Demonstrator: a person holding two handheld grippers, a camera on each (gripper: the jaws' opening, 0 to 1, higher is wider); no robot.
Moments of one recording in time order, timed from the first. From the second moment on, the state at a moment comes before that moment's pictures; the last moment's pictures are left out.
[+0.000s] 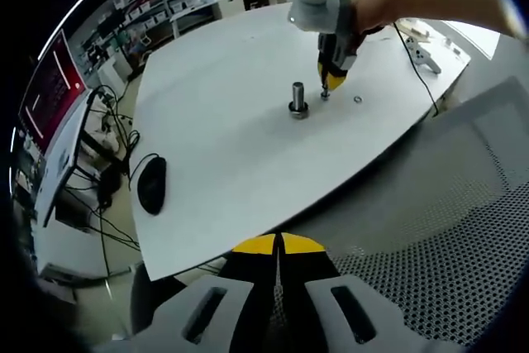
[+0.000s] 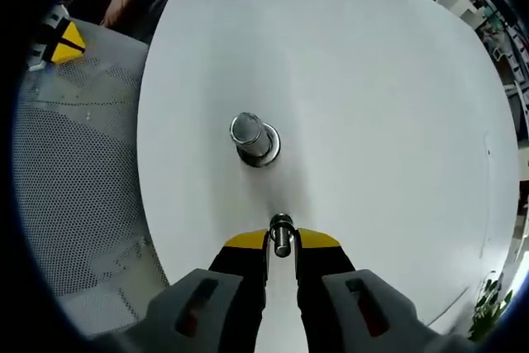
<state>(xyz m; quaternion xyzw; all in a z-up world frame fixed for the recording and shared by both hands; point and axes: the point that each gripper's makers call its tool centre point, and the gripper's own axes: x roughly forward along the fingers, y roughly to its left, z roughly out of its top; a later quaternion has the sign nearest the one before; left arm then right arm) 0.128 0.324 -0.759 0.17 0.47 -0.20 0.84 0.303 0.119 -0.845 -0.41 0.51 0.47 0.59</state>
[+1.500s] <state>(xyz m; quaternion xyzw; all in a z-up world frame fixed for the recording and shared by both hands) 0.129 0.325 -0.758 0.17 0.46 -0.20 0.84 0.301 0.116 -0.831 -0.36 0.48 0.45 0.66</state>
